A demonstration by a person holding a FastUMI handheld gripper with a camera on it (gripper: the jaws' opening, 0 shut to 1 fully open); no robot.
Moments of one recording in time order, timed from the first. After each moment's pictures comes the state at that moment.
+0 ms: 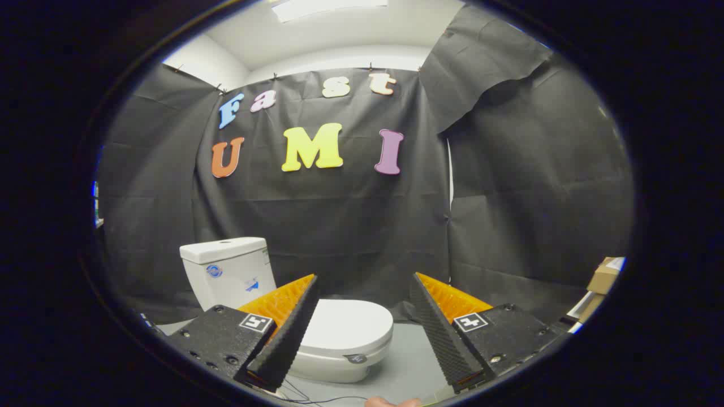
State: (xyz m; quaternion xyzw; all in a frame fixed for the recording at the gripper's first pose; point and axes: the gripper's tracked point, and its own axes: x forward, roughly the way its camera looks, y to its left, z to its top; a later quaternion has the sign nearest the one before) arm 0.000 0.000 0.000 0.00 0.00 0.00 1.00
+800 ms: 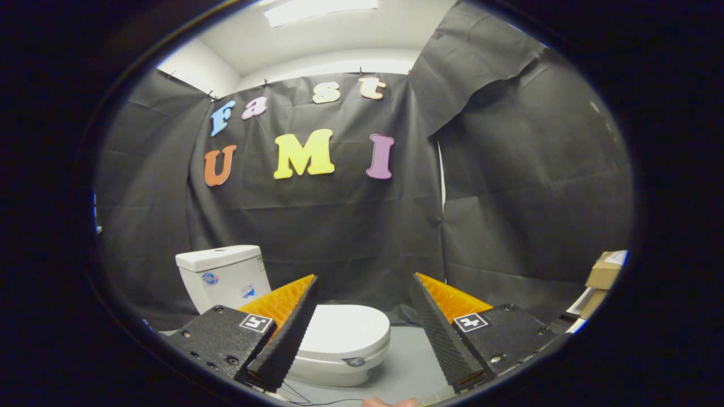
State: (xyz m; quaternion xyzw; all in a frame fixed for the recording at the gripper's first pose) arm -0.002 -0.010 0.001 0.02 -0.01 -0.01 1.00
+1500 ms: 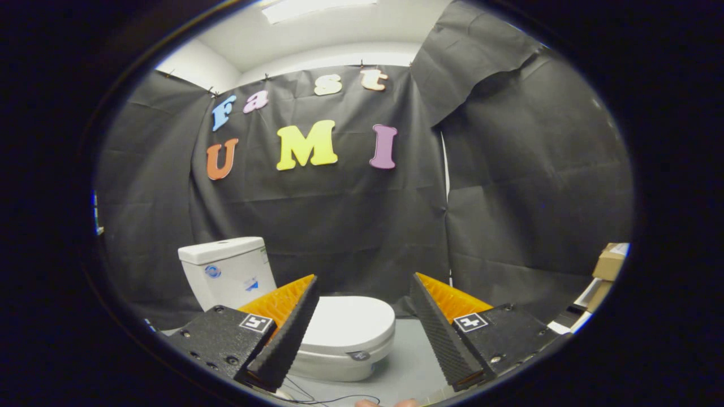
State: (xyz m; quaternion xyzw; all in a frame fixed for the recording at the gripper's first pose) arm 0.002 -0.005 -0.022 0.02 0.02 -0.01 1.00
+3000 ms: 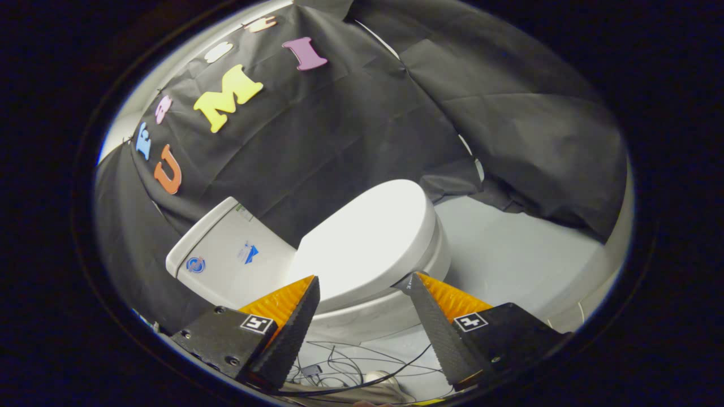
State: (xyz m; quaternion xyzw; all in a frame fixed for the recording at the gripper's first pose) arm 0.097 0.036 -0.239 0.31 0.26 -0.01 0.92
